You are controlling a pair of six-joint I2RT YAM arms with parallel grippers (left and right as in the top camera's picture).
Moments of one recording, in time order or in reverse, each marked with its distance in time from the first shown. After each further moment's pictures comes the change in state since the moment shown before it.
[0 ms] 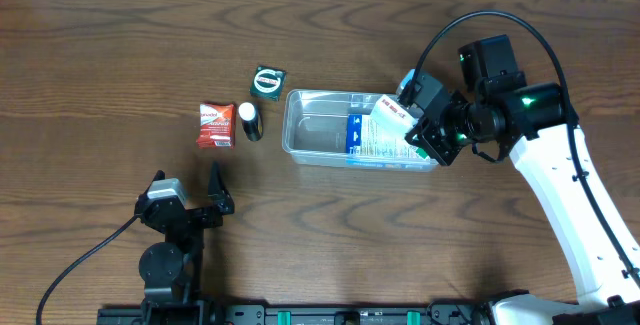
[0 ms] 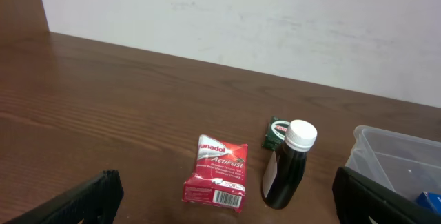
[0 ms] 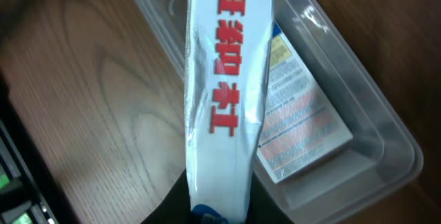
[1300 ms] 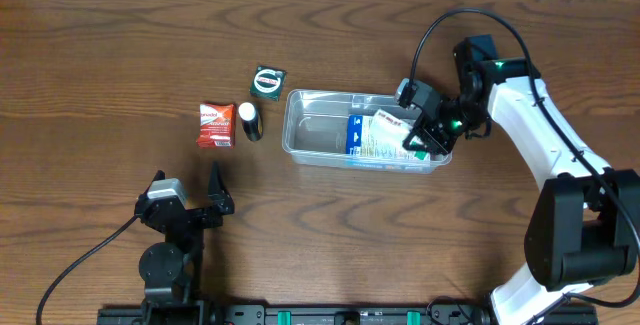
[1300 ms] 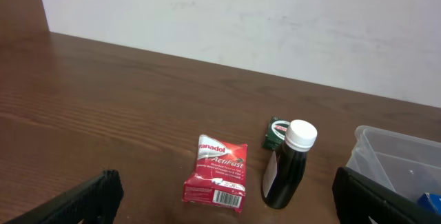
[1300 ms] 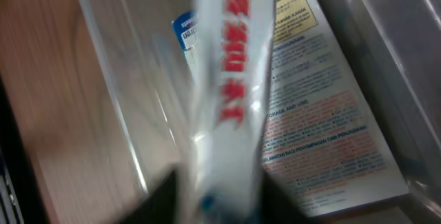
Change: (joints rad) left arm 0.000 0.000 0.000 0.000 0.000 0.000; right arm -0.122 0.355 -0.001 0.037 -0.138 -0.265
